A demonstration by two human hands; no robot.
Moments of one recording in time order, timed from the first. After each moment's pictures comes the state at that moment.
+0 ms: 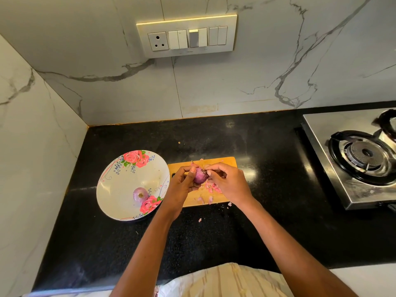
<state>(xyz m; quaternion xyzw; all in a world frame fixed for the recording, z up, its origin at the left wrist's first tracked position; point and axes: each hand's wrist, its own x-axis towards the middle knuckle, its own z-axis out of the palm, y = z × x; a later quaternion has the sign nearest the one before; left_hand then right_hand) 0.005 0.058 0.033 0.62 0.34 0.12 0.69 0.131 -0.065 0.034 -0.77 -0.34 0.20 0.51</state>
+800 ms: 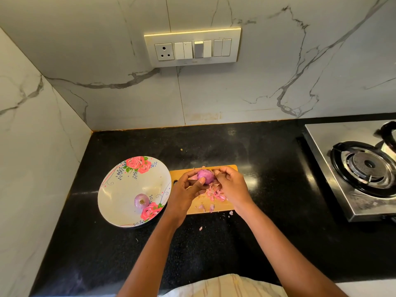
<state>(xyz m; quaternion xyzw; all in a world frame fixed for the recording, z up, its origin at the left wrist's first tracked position) 0.010 0.052 0.046 0.59 0.33 0.15 0.72 0.134 -0.048 0.035 -0.75 -0.14 0.30 0.58</state>
